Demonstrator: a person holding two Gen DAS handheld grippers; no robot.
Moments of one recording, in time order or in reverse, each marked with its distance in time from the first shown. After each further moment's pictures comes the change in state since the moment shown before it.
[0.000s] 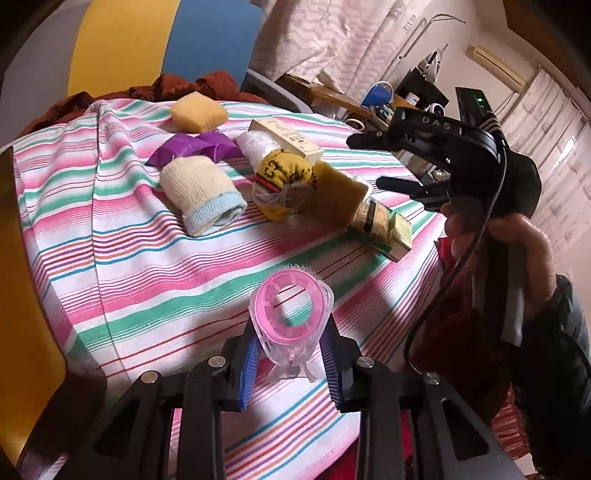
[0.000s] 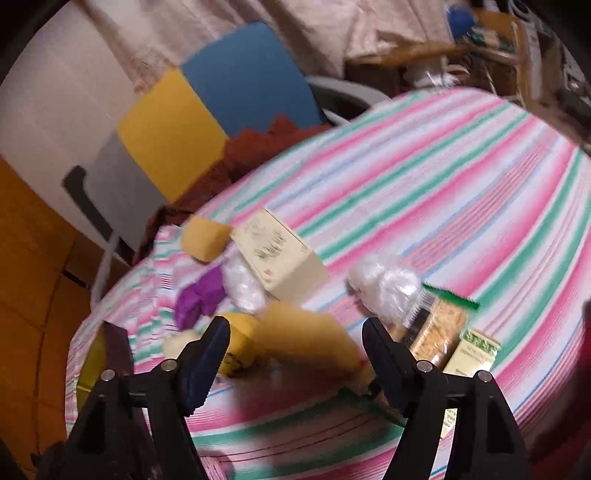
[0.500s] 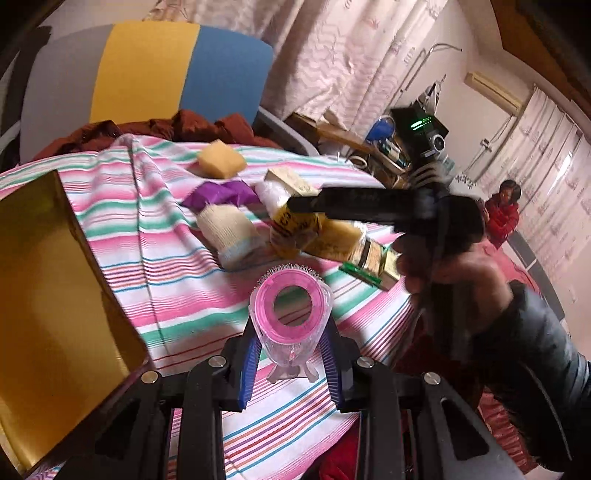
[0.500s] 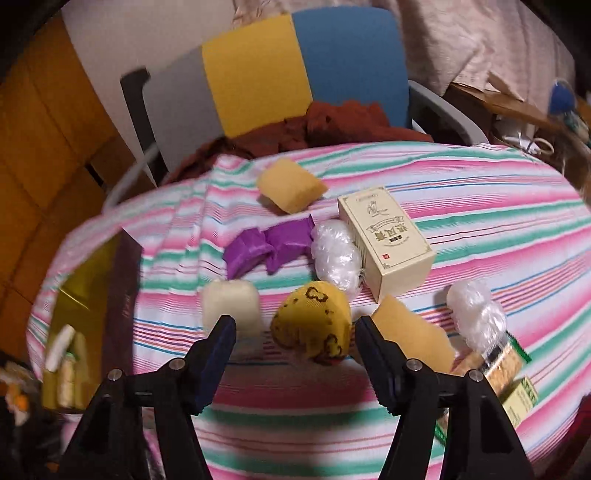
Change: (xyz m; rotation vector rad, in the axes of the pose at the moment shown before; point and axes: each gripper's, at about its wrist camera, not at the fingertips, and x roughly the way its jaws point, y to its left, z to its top) left arm -0.063 0.007 -0.004 -0.029 -0.148 0.022; right arm 0.043 0.086 -0.023 -0.405 0.133 -0.025
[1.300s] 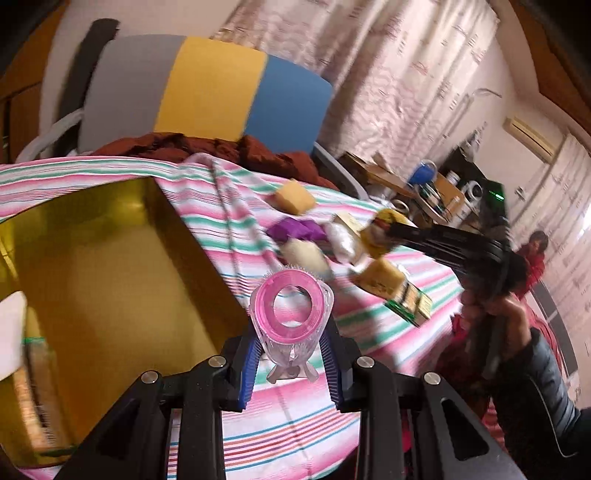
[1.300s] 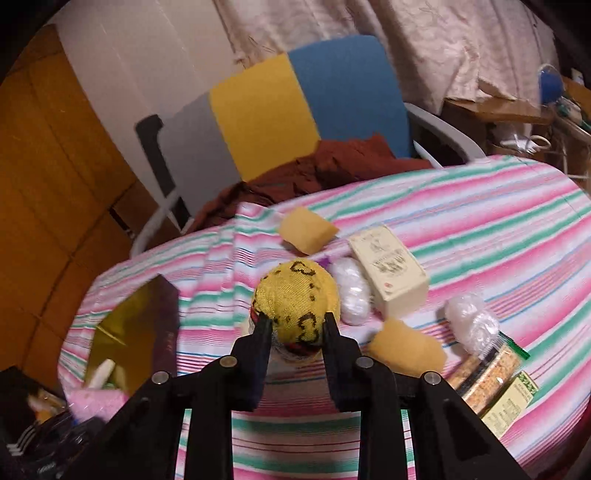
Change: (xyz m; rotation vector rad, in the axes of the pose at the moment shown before) left arm -0.068 0.058 -0.001 -0.152 -0.131 0.141; right arm -0.061 0.000 0.005 0.087 -0.177 0.141
